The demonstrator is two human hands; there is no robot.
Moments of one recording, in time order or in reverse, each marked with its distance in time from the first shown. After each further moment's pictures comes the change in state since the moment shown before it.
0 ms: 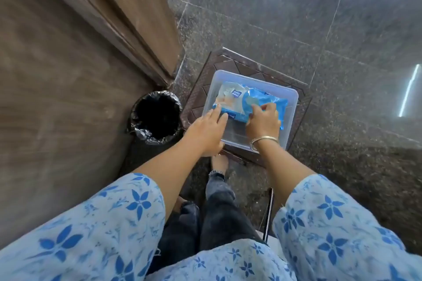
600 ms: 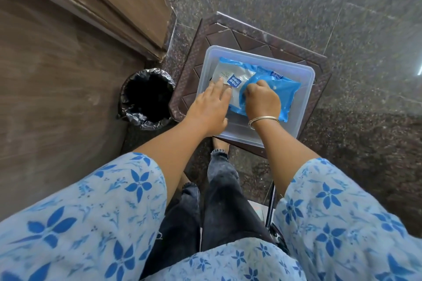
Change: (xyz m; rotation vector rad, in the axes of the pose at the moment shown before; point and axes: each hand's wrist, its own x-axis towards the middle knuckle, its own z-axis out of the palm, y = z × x) left_hand 0.073 -0.015 0.021 -0.028 -0.009 -0.047; right_hand 0.058 0.008 0.045 -0.096 -0.049 -0.126
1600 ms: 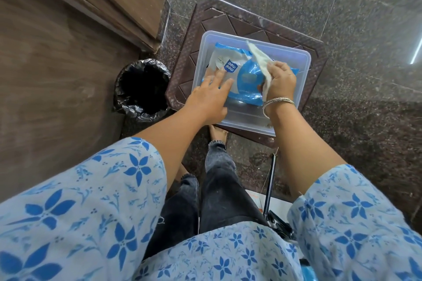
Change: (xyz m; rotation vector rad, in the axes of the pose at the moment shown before) left_hand -0.005 0.003 0.000 -0.043 -0.077 0.013; right_hand -0.010 0.008 -0.038 1.591 0.131 0.681
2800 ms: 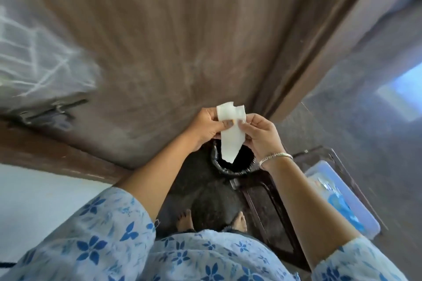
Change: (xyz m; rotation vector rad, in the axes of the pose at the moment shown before) left_hand -0.385 -0.130 -0.047 -1.685 1.010 -0.246; right_hand -0.359 0.028 0.182 -0.554 -1.274 -0.157
